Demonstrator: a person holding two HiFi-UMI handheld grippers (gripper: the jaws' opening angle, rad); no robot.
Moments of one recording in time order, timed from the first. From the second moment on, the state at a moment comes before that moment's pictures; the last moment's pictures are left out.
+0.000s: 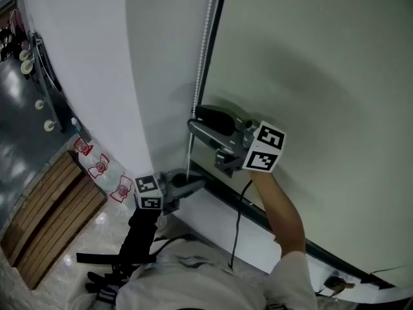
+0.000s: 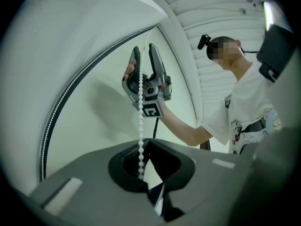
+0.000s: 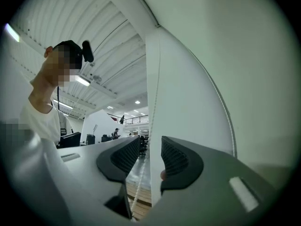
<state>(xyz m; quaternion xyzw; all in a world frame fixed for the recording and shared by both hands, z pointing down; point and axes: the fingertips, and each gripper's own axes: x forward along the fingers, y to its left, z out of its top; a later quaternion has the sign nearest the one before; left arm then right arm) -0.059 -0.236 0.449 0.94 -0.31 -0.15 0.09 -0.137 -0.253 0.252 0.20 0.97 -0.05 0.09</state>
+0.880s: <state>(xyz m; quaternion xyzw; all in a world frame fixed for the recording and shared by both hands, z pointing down) -0.048 -0.237 0.456 0.94 -0.30 -0.14 0.09 -0.146 -0.263 0.047 0.21 0.95 0.09 0.19</state>
